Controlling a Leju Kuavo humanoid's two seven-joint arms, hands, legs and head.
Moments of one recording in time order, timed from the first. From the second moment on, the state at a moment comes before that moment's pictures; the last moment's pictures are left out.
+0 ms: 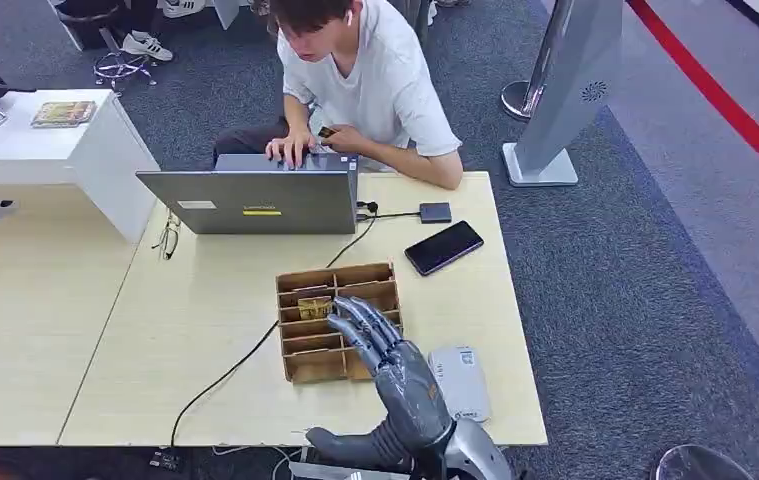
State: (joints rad) left arm 0.31 -0.36 0.44 -0.88 -0.30 0.44 0.17; right arm 0.02 -0.01 0.68 -1.64 0.77 -0.49 -0.27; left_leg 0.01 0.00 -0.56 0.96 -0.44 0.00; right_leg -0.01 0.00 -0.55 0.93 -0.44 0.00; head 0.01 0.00
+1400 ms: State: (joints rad) left arm 0.17 -0.33 0.74 -0.63 -0.73 0.56 -0.07; right arm 0.04 -0.02 0.68 -1.62 0.92 -0.54 -0.18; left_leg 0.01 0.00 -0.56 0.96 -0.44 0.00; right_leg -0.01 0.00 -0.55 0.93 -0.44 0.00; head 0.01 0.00
